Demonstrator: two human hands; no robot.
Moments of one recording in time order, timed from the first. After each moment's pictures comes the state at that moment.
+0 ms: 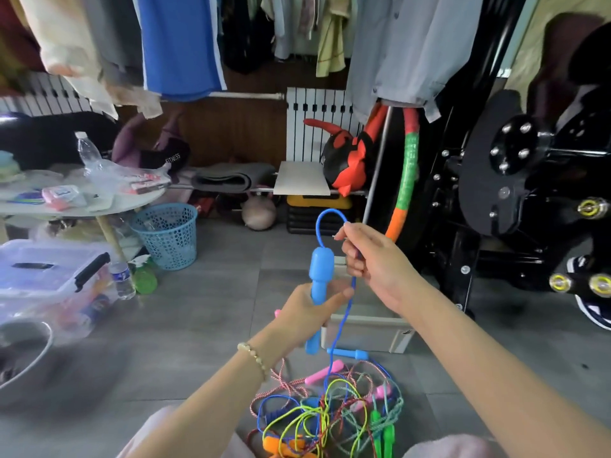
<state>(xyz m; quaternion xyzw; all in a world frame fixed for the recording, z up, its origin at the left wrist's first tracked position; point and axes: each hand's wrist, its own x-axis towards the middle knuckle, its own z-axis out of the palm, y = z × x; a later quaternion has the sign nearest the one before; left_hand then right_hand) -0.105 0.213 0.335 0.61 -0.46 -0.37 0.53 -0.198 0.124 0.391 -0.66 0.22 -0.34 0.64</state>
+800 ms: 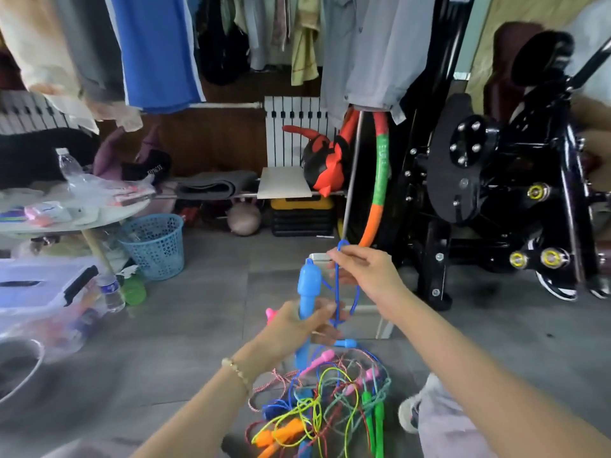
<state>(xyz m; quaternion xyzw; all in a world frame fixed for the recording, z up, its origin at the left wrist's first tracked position) -0.126 0.261 0.326 0.56 -0.45 -0.48 0.50 -0.237 0.160 0.374 -0.65 0.32 -0.38 0.57</state>
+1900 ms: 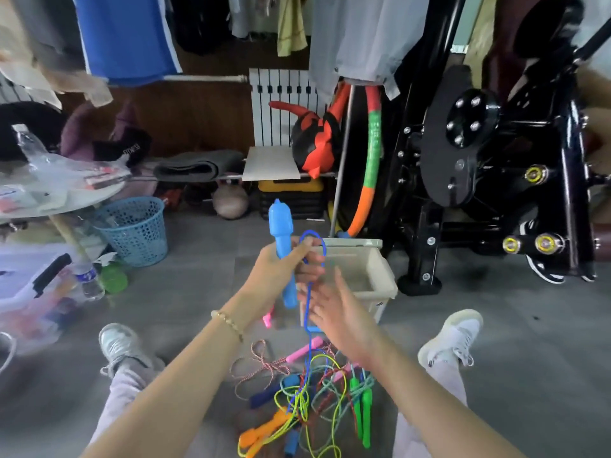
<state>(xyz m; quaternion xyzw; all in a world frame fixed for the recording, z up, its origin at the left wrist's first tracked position) -0.116 0.206 0.362 0.54 -0.38 -0.43 0.62 -0.236 0.161 0.300 -0.49 0.24 -0.25 0.80</state>
